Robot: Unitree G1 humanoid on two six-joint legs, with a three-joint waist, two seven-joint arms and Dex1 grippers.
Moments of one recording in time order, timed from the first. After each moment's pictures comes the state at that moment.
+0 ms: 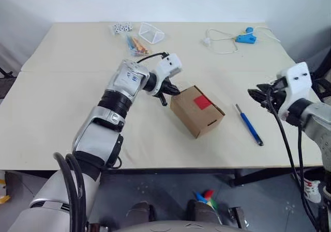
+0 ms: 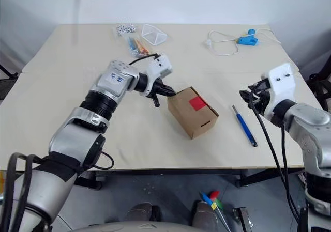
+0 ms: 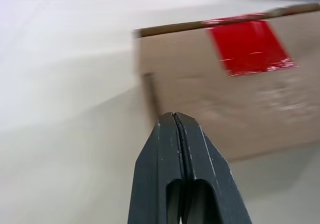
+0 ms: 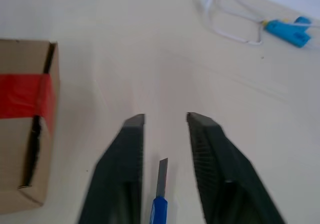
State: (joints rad) left arm -1.33 0.28 -0.21 0.87 0.09 0.53 -0.98; right arm -0.48 -0.84 -0.16 -0.18 0.44 0.83 0.51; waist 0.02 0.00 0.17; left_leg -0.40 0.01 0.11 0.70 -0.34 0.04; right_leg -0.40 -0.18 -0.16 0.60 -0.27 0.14
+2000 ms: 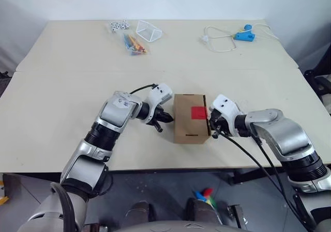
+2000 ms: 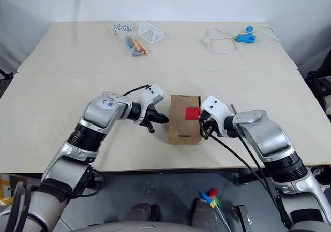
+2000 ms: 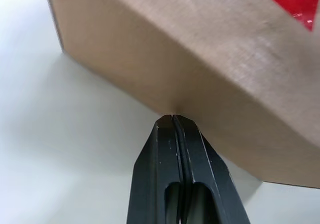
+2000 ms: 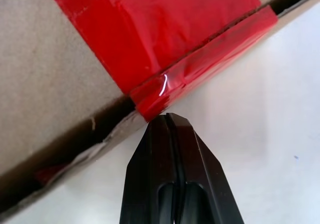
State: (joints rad) left arm -0.94 0.36 -0.30 0.21 -0.08 1.07 -0.91; right arm -0.62 -0.72 0.25 -0.20 0.26 1.00 0.83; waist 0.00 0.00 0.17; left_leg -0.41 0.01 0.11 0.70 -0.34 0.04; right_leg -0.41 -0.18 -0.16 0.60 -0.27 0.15
